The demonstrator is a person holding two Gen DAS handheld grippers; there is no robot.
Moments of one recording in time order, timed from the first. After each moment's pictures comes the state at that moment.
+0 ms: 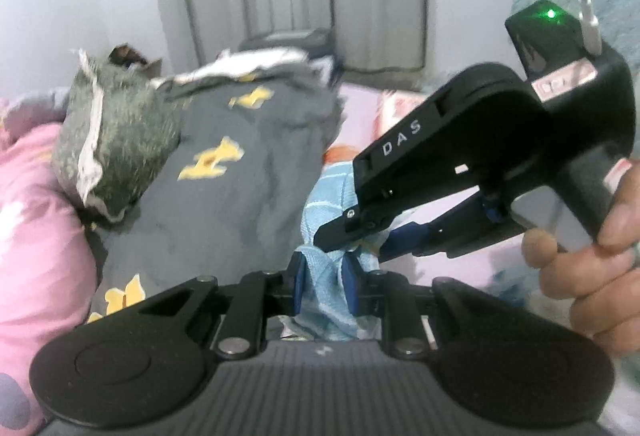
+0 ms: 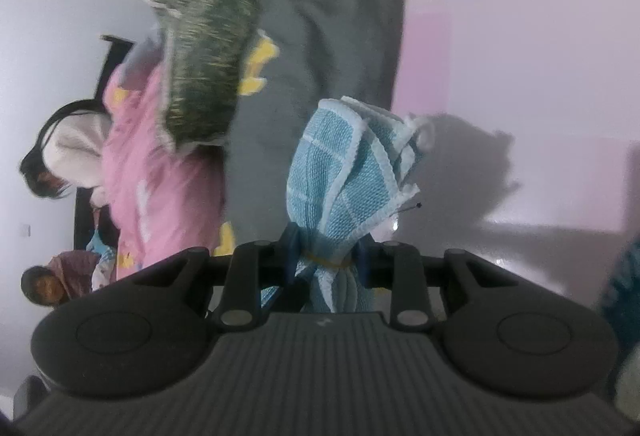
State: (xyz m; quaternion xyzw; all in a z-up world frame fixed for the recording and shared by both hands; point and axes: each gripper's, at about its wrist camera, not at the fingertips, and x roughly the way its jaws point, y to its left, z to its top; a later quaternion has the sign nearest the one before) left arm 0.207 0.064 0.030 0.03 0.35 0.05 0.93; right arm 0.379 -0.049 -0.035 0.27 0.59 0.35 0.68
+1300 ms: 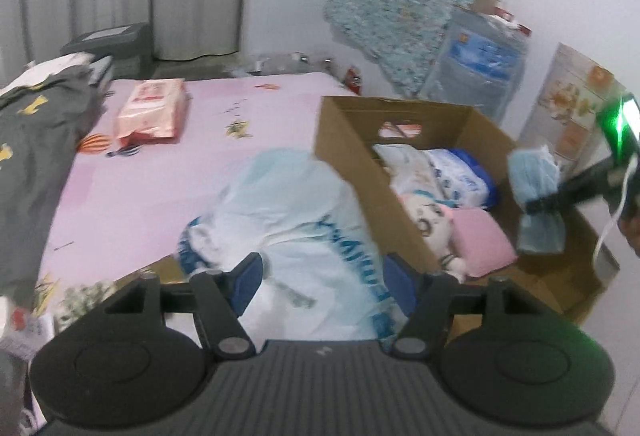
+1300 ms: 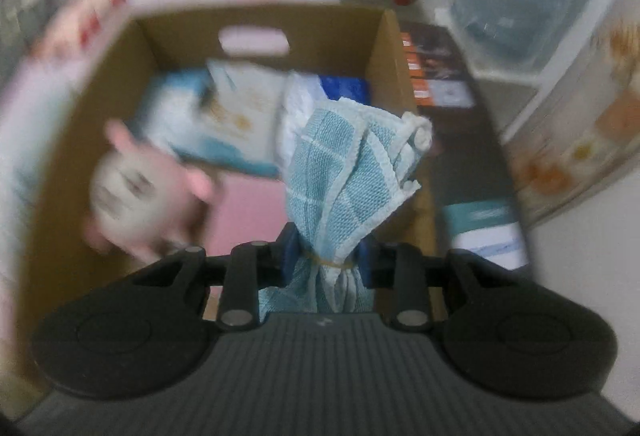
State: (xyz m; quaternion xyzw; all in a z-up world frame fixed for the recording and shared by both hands) left arm 0.131 -0.096 0.033 0.00 0.38 -0.20 0.90; right arm 0.169 -0.477 0.002 -0.09 0.53 -0.06 0.84
